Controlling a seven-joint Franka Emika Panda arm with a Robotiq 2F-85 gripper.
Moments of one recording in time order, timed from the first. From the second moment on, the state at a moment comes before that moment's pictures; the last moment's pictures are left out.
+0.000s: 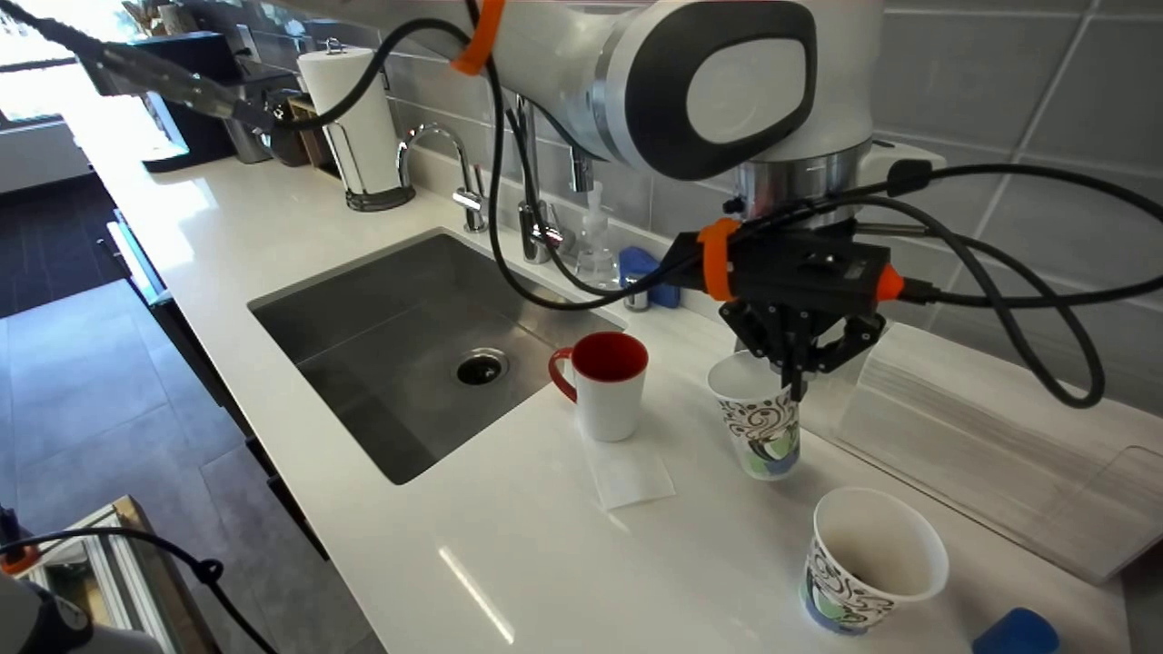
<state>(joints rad) -0.39 0.42 -0.20 -1.65 -0.11 2.23 -0.52</state>
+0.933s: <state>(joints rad) -0.46 0.47 -0.16 -1.56 0.13 2.03 -0.65</state>
